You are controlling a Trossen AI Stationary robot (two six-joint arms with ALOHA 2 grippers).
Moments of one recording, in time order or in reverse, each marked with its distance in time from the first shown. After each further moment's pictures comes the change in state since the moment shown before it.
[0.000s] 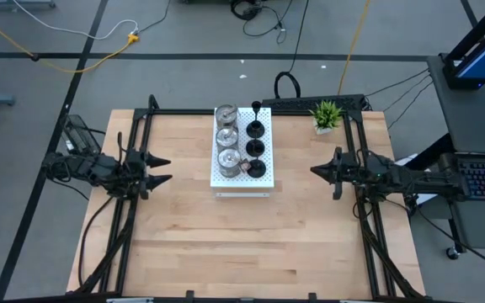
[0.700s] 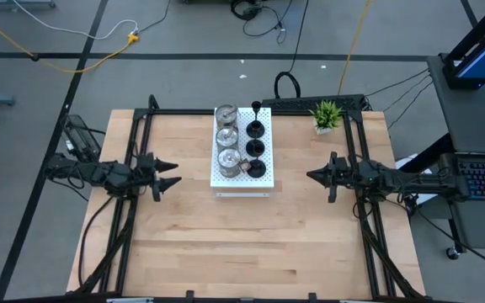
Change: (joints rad) left arm 0.000 0.000 -0.187 0.147 -0.073 -0.084; right arm 0.000 -0.001 -0.139 0.090 -0.002 0.016
